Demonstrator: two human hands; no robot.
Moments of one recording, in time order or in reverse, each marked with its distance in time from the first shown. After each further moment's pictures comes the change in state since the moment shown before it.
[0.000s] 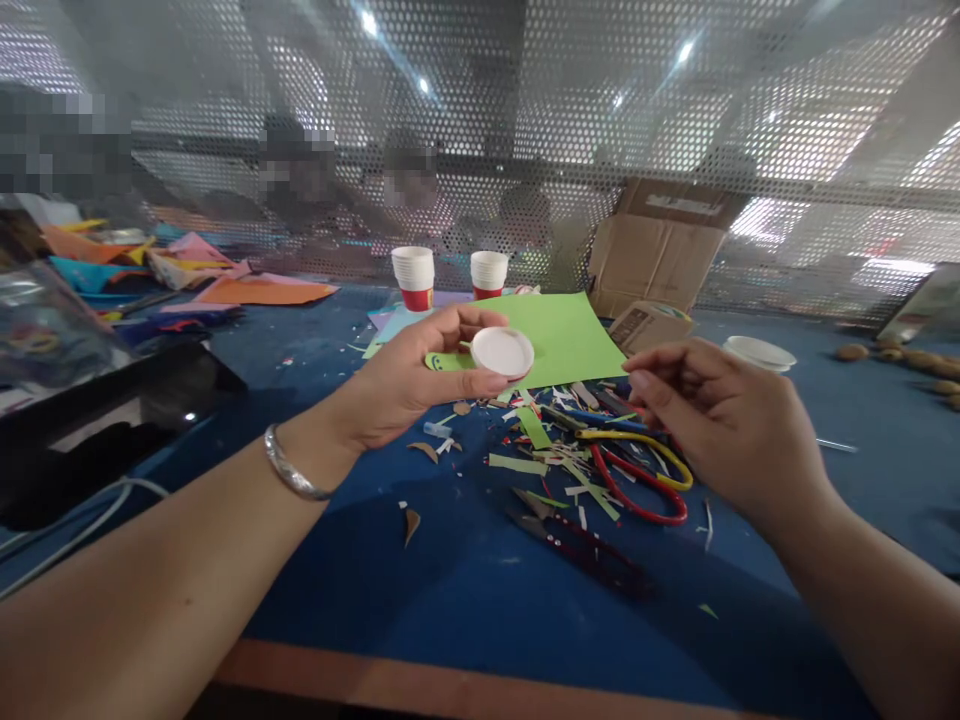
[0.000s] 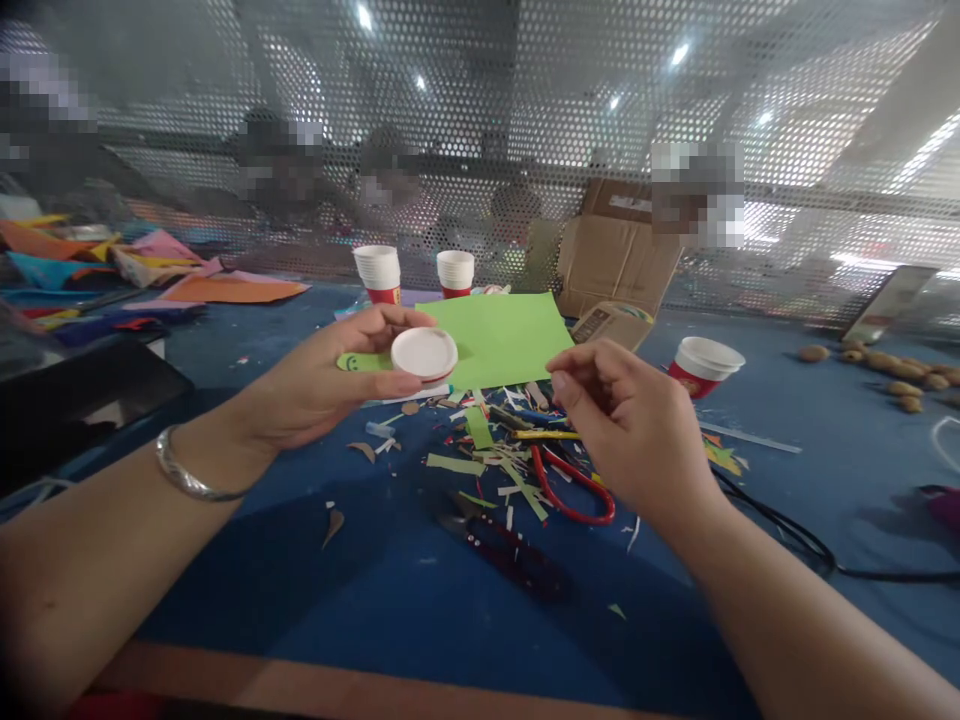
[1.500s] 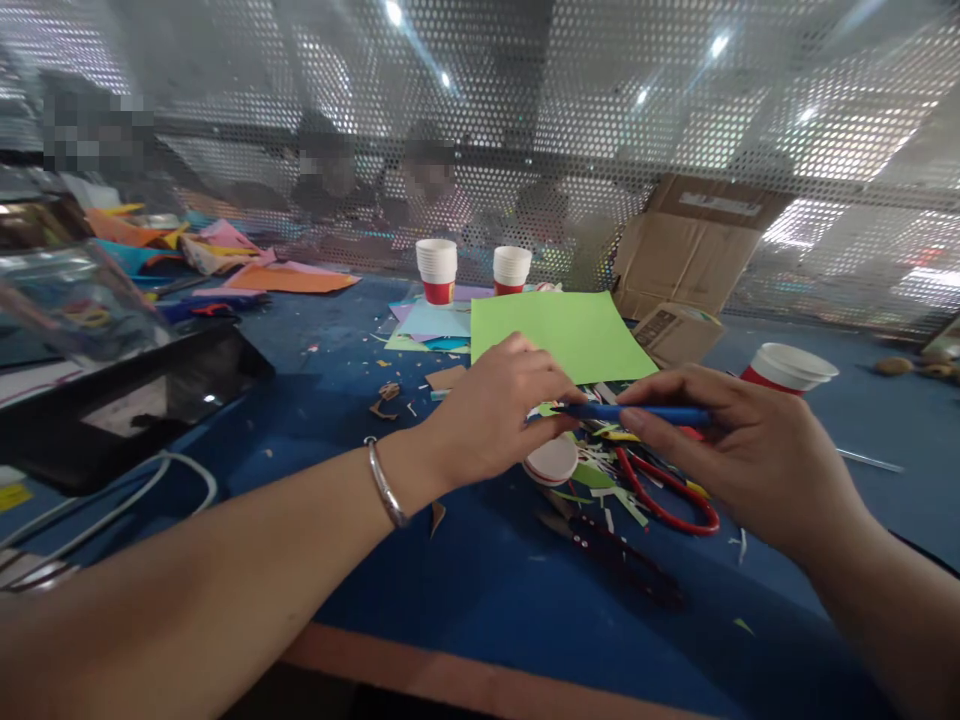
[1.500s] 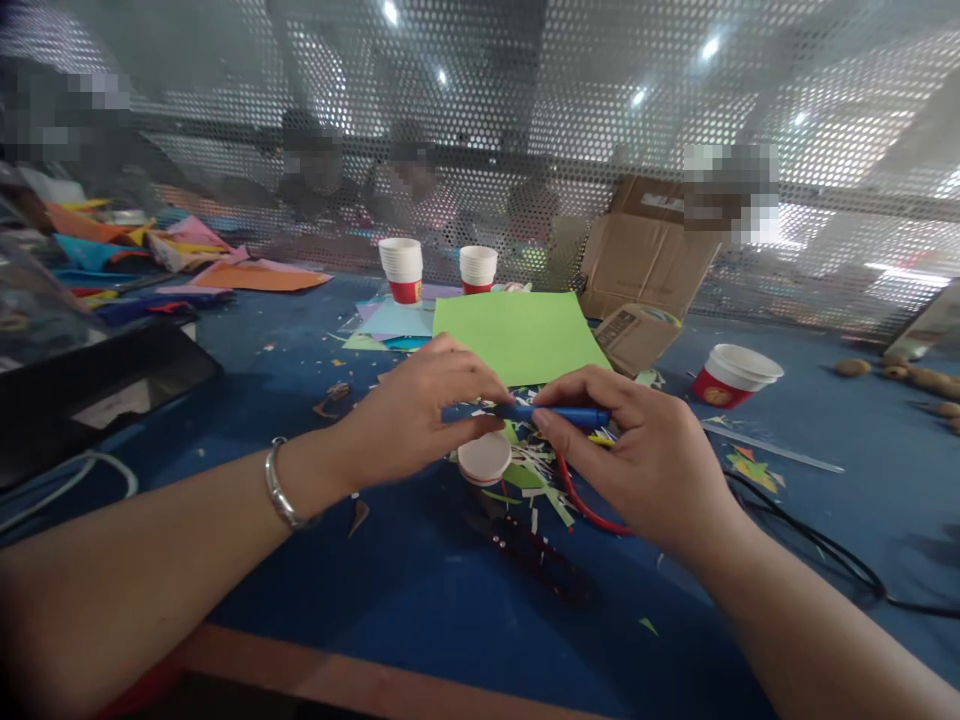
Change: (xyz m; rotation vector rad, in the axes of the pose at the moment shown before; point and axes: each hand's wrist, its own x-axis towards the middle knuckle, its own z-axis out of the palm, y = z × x) left_hand -0.001 -0.007 0.034 0.908 -0.161 0.471; right_hand -0.007 -0.020 0.009 0.009 -0.187 -0.095
